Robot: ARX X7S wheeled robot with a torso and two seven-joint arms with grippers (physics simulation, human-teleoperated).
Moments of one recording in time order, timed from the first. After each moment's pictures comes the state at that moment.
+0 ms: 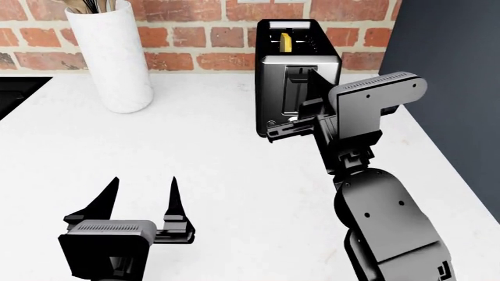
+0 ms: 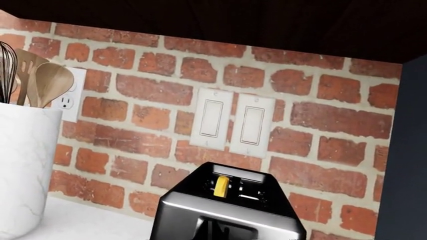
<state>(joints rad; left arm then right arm) 0.06 -0.26 0.13 0.50 -0.25 -0.15 -0.22 0.64 0.18 -0.27 -0.36 0.16 0.58 0.11</state>
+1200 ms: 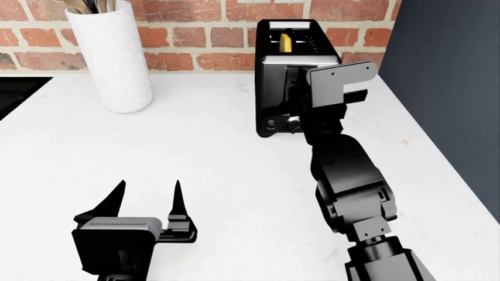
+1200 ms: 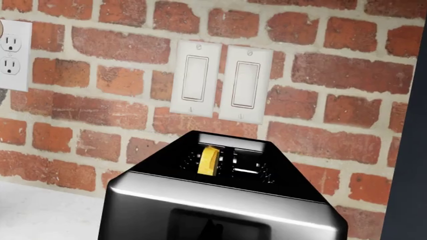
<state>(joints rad) 0.03 -0.27 0.15 0.40 -0.28 -0.12 -0.23 0.89 0.08 -0.32 0.37 0.15 0.23 0.12</state>
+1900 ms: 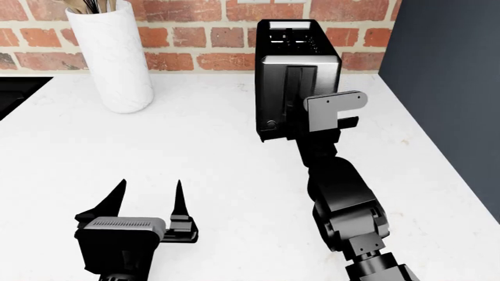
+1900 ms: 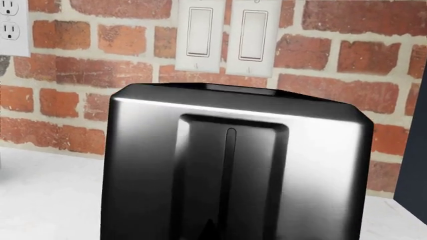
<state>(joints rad) 0.02 -0.28 0.17 0.39 -0.25 -0.11 -0.24 0.82 0.08 -0.34 0.47 0.20 0.14 0.12</state>
